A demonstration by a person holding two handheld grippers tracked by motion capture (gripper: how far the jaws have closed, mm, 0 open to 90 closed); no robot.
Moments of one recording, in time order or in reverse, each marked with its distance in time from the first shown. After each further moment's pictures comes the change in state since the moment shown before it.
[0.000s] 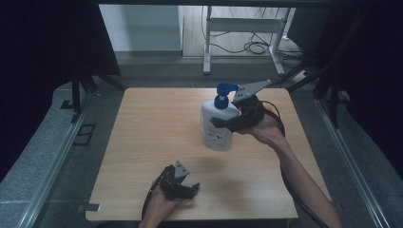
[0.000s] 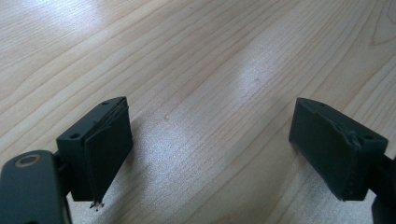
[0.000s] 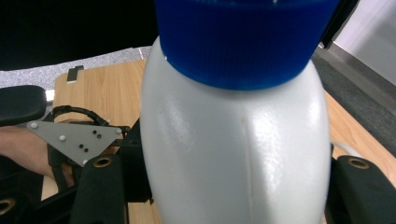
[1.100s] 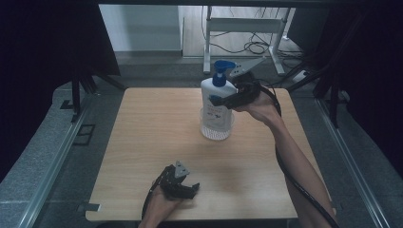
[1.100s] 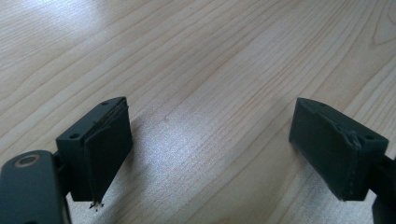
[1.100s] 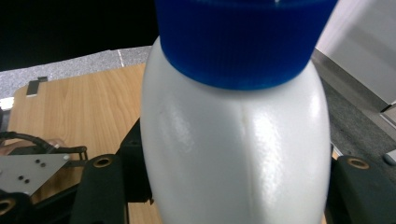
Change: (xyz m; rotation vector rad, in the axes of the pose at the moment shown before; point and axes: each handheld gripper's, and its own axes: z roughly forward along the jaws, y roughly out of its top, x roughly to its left) left arm 0.000 0.000 0.000 0.007 -0.003 0.005; right arm -0.048 0.032 0.008 0.012 -0.064 0.003
